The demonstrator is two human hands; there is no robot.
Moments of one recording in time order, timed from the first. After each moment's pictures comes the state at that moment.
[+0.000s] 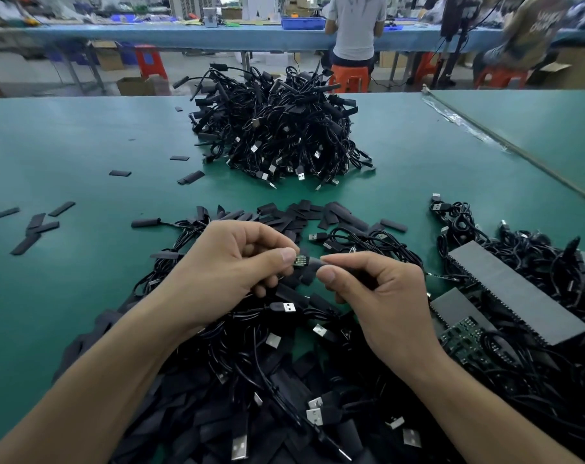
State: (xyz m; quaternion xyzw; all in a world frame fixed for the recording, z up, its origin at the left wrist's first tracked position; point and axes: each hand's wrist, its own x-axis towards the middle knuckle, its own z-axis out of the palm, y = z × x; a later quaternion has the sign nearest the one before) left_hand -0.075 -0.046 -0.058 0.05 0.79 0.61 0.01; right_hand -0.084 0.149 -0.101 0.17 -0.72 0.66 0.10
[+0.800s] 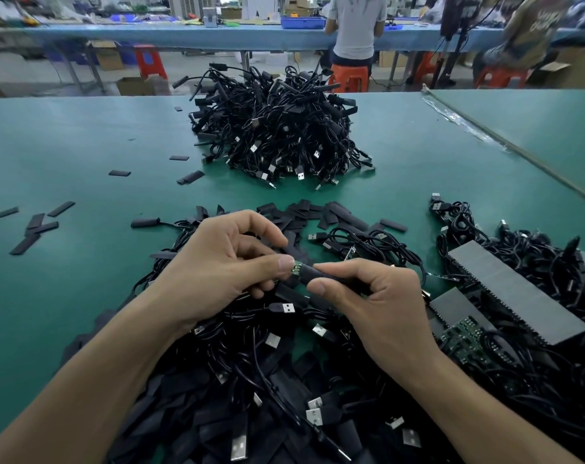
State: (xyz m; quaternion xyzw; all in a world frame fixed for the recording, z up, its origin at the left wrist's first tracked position) left_hand -0.074 -0.050 -0.053 0.05 0.77 0.64 0.03; right_hand -0.082 0.150 -0.103 0.22 -0.74 0.62 0.12
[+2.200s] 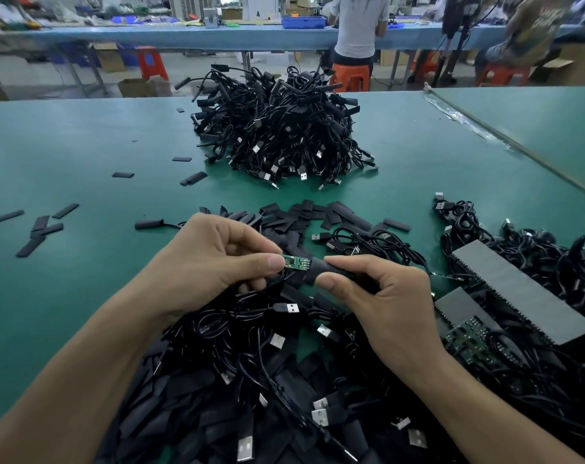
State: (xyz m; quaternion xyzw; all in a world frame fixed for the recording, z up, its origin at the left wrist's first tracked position) left_hand -0.075 -0.064 -0.044 0.02 0.80 0.60 0.06; right_hand -0.086 0.151 -0.107 0.20 -0.76 0.60 0.16
